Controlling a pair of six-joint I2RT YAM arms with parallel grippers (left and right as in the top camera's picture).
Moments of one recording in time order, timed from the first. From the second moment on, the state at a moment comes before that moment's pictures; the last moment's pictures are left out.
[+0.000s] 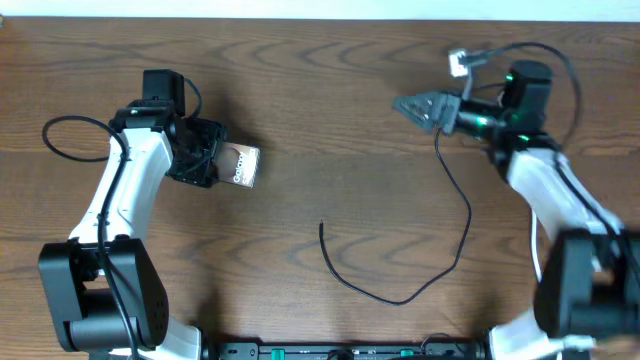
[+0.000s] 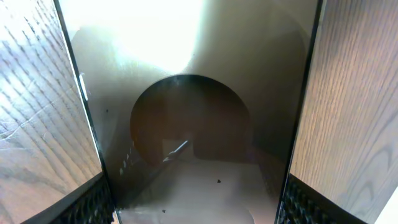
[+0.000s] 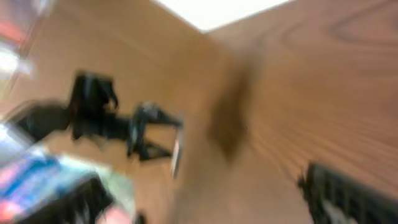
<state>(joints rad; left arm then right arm) 0.04 1.70 1.26 -0.87 0.24 -1.28 0.00 1.78 1.07 0.32 -1.20 0.61</state>
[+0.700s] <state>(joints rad) -0.04 1.70 1.26 -0.78 0.29 -1.42 0.46 2.01 1.07 0.70 -1.06 1.08</state>
